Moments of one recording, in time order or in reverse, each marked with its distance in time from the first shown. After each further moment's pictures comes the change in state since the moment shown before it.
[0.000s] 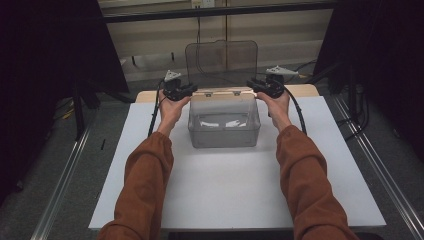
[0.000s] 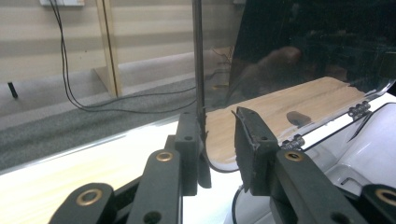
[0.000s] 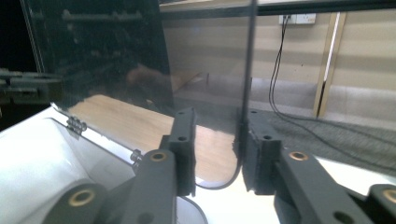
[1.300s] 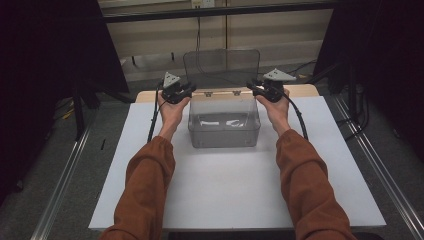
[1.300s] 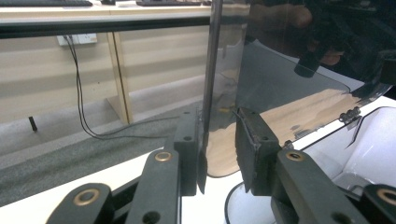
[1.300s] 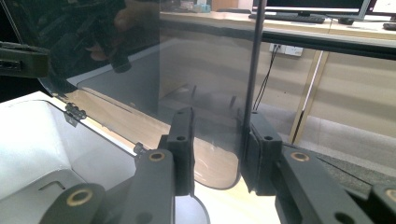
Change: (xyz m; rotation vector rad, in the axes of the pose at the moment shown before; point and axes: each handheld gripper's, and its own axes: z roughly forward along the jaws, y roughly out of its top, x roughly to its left) left arm -0.008 -0.005 -0.013 -0.100 0.028 0.100; right arm 0.014 -0.005 -0.009 -0.057 -0.047 -0.198
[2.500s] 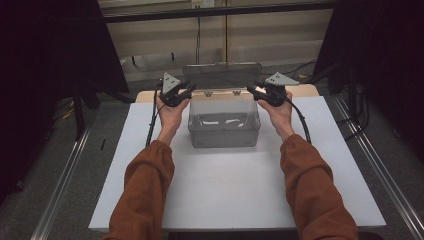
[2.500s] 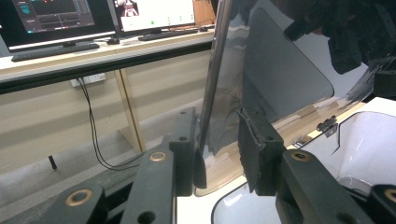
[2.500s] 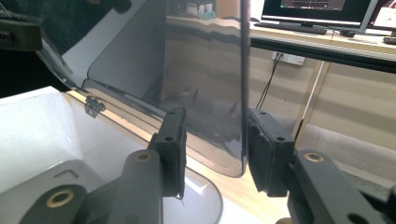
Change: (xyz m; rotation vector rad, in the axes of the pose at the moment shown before) left arm -0.015 0.007 -0.023 -0.104 0.019 0.142; right arm 0.008 -0.003 -0.018 -0.032 0.012 -0.042
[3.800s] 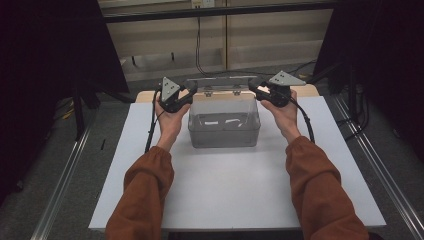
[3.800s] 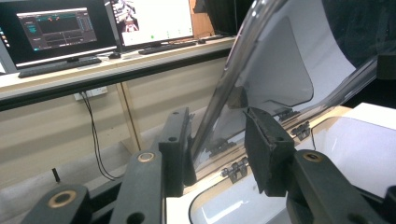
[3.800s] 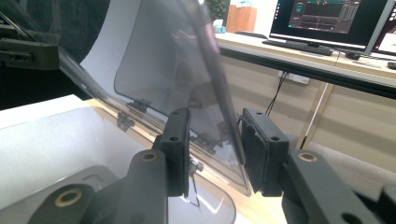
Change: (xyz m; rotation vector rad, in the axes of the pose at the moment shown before) left arm -0.019 0.004 -0.023 -0.059 0.010 0.020; right arm 0.012 0.021 -0.028 -0.044 0.036 -0.043
